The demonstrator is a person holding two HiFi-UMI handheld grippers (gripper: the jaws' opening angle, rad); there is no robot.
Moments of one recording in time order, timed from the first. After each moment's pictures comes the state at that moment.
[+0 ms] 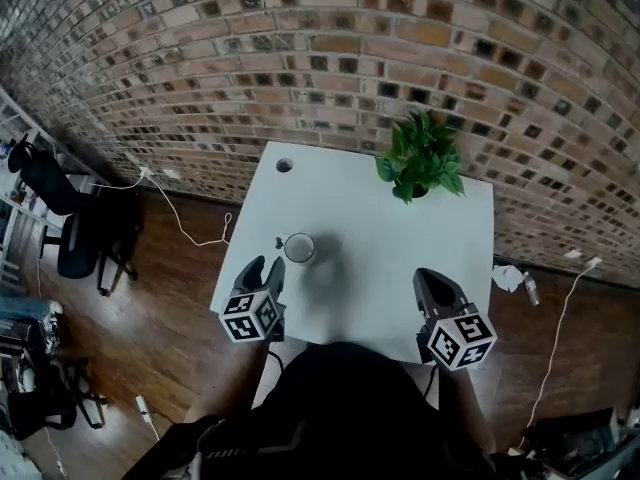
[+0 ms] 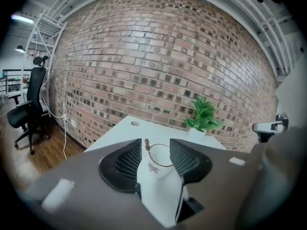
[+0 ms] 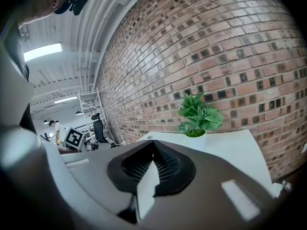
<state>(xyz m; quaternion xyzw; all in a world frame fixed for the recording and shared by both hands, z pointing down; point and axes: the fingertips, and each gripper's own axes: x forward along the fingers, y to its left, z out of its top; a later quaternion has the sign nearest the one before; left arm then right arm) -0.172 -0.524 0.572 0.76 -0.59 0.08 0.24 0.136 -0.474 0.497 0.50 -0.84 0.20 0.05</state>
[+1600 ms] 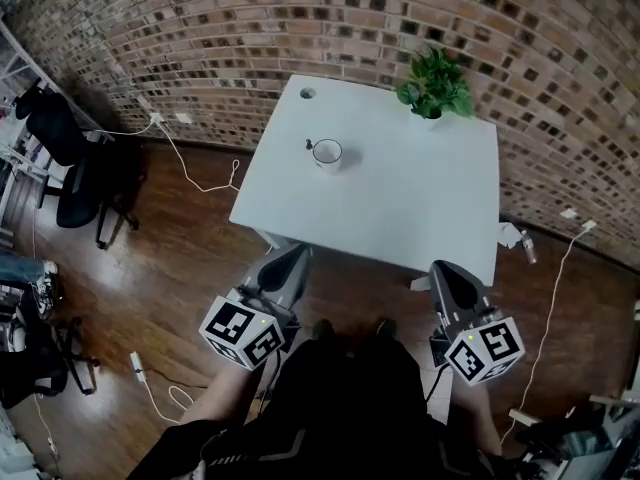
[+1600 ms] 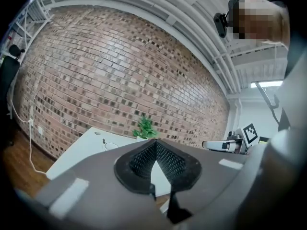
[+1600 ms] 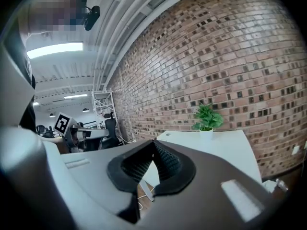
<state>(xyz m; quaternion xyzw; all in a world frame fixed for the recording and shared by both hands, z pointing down) -0.138 -0.273 0.432 0.89 -0.42 -0.02 0.17 0.069 -0.250 0.435 0.49 -0.86 0.15 0.05</state>
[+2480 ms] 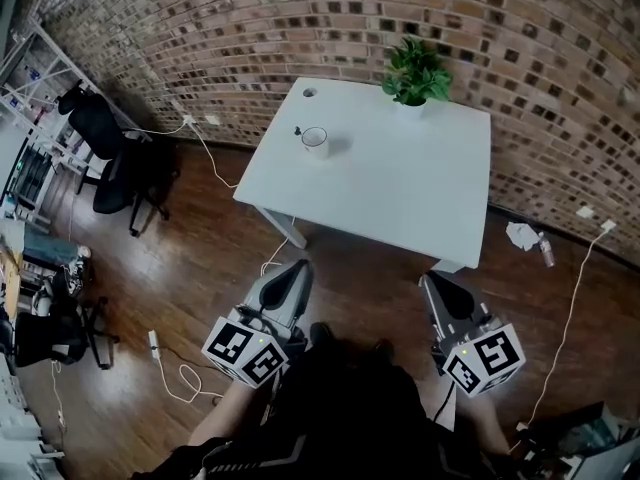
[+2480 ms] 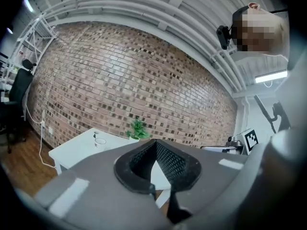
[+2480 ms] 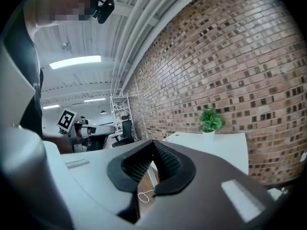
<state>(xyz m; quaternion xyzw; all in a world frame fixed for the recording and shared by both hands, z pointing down) -0.028 -0.149 0.388 0.86 -0.48 -0.03 0.16 0.159 -0.146 0.410 0.40 -0.90 0.13 0.03</state>
